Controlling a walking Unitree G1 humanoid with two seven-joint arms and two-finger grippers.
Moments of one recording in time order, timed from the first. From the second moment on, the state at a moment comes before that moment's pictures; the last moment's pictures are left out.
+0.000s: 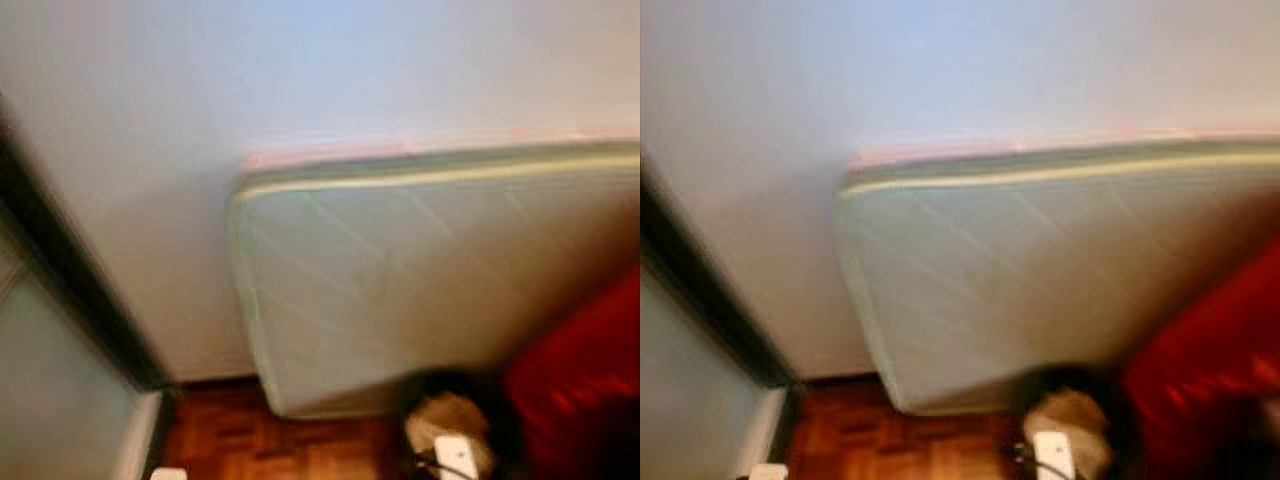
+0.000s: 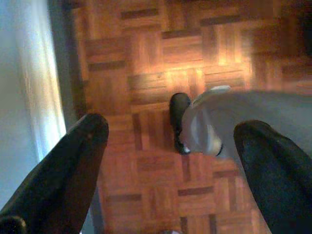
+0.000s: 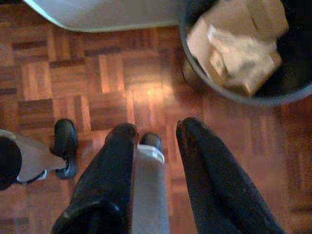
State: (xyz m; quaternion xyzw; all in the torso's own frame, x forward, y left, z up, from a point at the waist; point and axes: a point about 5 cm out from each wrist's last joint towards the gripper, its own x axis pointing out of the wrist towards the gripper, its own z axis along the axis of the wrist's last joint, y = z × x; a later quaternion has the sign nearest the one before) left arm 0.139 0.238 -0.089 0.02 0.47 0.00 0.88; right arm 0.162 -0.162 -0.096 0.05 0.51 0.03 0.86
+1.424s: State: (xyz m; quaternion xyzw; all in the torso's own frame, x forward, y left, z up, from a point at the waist) left arm 0.163 0.238 -0.079 0.03 0.44 -0.02 0.90; right arm 0.162 -0.164 -0.096 0.05 0.51 0.02 0.86
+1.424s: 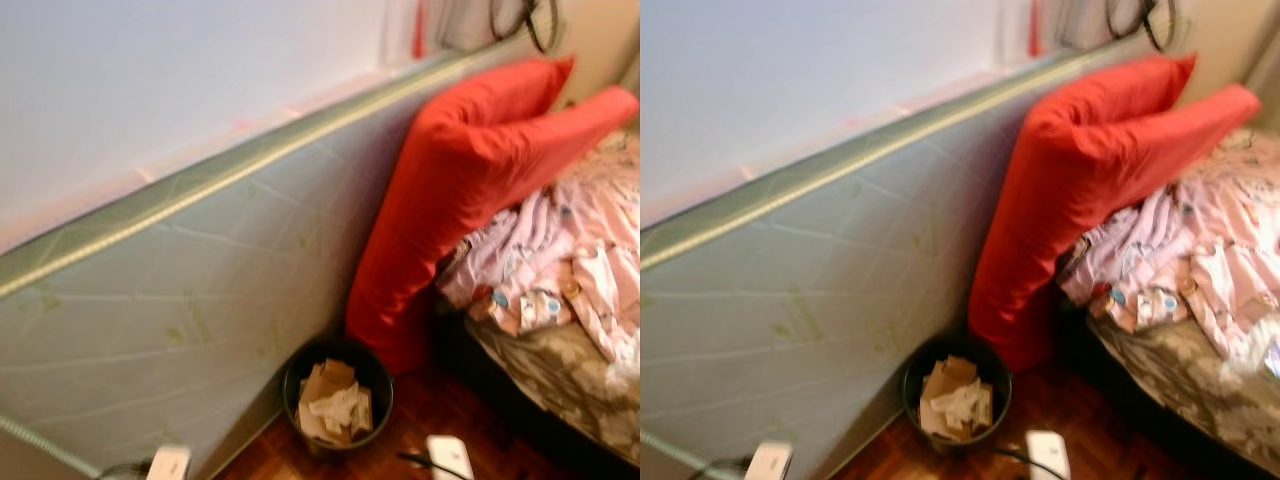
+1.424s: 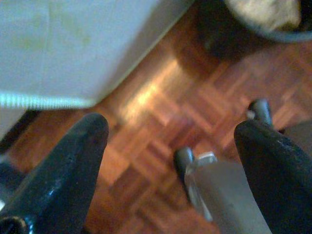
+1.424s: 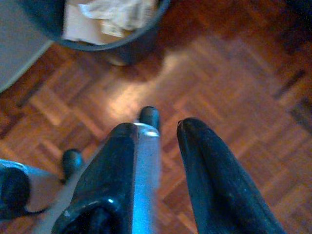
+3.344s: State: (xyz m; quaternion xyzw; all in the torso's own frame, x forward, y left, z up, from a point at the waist) left arm 0.153 0.237 -0.084 0.03 0.46 -0.02 0.89; right arm 0.151 -0.263 -0.040 -0.04 0.21 -0.19 0.96
